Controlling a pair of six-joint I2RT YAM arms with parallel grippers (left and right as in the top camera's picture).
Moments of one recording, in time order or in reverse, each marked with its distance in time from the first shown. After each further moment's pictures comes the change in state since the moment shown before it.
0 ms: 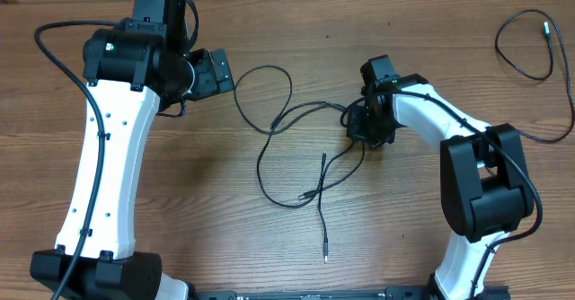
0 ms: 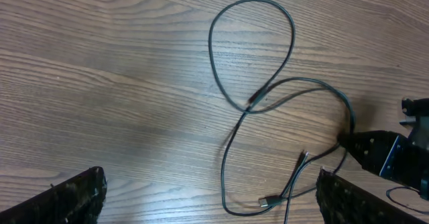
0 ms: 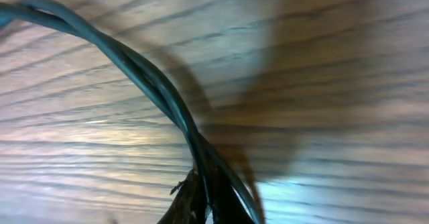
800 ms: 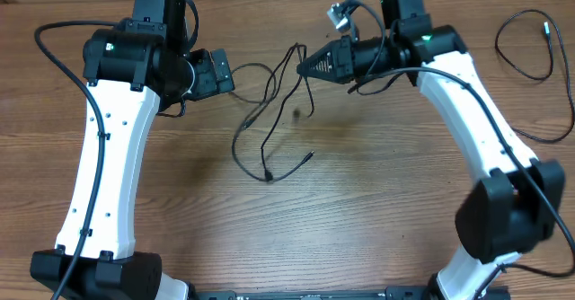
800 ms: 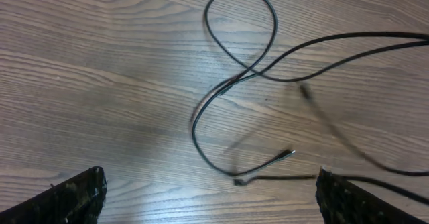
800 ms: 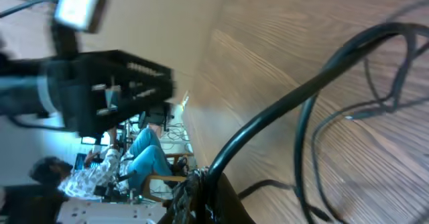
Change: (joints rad) left arm 0.000 0.000 0.000 0.000 0.000 0.000; right arm -0.016 -0.156 0.385 -0.001 -0.924 -0.200
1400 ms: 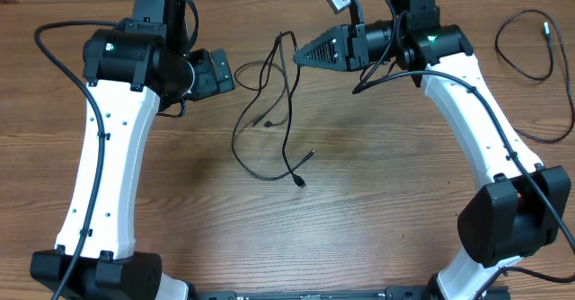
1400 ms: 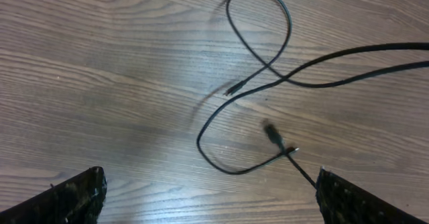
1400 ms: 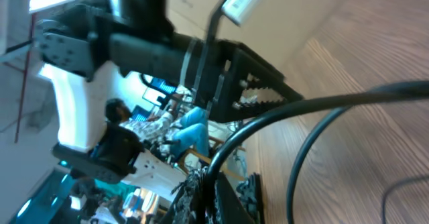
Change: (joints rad) left arm 0.000 0.000 0.000 0.000 0.000 0.000; right arm -0.002 -0.010 0.000 0.362 -0.370 0.111
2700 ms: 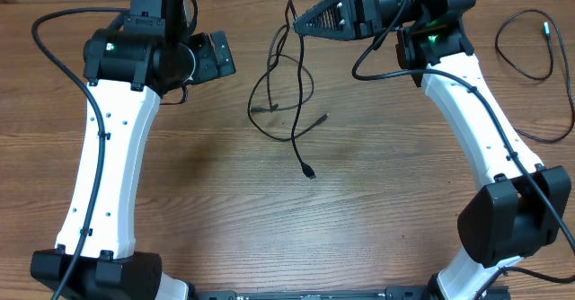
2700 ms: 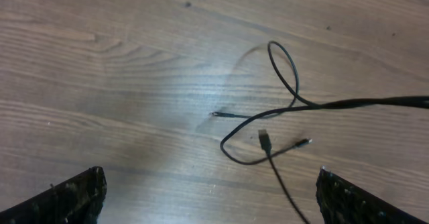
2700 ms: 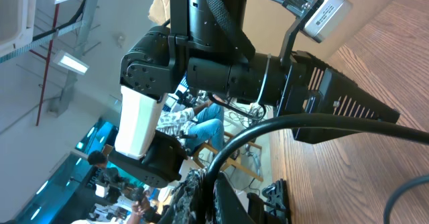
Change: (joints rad) left arm 0.000 0.001 -0.002 0.139 -0.015 0.000; right arm -0.001 0.000 0.002 1.011 -0.027 1.009
